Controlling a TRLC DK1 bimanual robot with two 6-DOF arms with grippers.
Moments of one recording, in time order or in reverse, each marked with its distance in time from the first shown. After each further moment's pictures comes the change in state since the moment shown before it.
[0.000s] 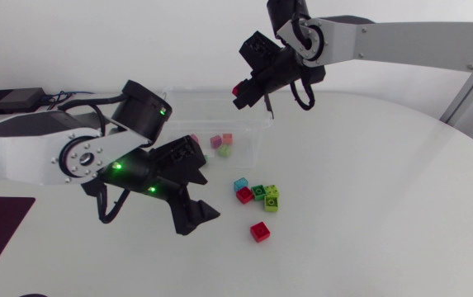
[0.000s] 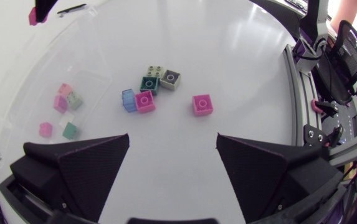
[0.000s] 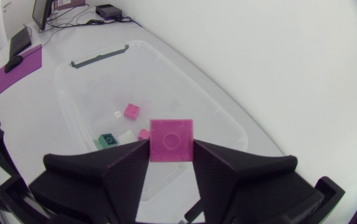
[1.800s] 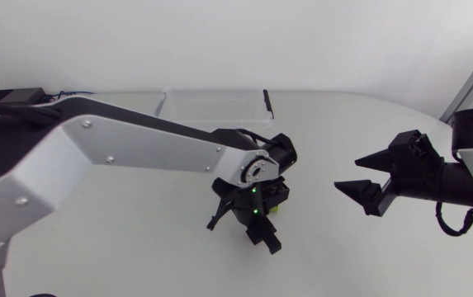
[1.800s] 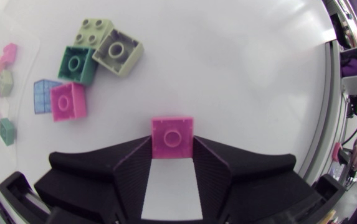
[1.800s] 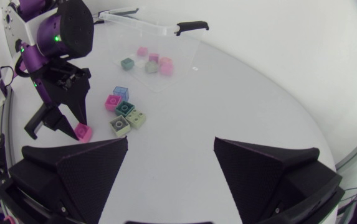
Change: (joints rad) left arm -0.298 0.625 0.526 -0.315 -0.260 -0.365; right arm -0.556 -0.830 -1.175 0.244 -0.461 -0.220
